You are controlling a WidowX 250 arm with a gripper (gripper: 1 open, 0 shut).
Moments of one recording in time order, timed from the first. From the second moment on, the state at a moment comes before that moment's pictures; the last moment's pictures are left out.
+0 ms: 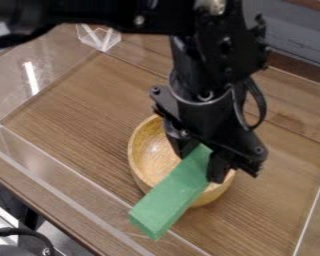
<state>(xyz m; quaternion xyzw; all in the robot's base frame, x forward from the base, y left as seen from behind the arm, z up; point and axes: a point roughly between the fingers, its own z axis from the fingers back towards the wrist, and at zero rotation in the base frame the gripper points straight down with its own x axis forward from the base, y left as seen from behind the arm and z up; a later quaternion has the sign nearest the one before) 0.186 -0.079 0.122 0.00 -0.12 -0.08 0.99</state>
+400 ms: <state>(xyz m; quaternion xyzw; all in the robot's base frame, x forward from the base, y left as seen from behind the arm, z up) 0.184 -0.074 0.116 0.00 -0.11 -0.06 0.99</state>
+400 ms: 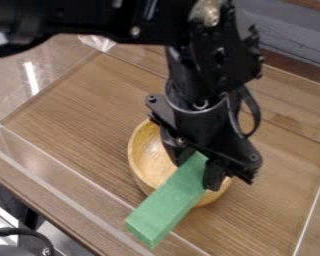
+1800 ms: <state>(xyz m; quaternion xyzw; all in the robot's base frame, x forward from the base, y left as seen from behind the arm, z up) 0.187 -0.065 0.106 -0.03 -0.10 -0.04 0.99</state>
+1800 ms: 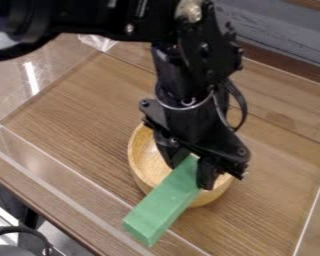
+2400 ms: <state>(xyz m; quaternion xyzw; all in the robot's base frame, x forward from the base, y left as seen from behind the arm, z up) 0.186 -0.062 0.102 -0.04 -0.08 -0.04 1.00</state>
